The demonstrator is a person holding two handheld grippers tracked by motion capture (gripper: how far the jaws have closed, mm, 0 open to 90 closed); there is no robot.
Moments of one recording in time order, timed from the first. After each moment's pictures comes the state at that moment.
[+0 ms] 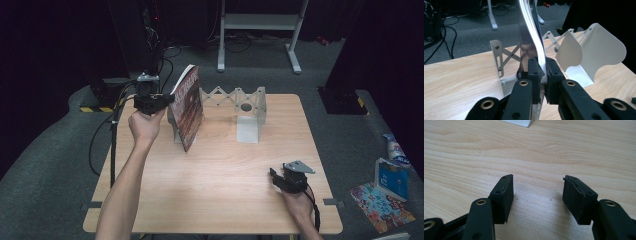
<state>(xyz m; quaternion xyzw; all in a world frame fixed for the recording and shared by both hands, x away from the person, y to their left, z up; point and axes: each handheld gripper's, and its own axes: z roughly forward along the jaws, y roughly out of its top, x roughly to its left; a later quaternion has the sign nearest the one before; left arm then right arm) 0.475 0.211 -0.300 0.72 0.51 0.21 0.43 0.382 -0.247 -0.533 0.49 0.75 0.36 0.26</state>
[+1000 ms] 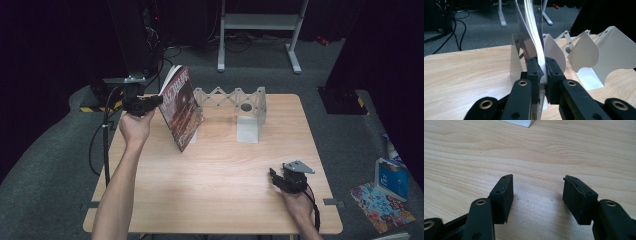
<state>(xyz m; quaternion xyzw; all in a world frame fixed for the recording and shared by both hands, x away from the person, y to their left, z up) 0.475 0.241 -0.309 0.69 0.54 0.21 0.42 0.382 -0.246 -0.533 0.50 0.74 0.36 0.26</state>
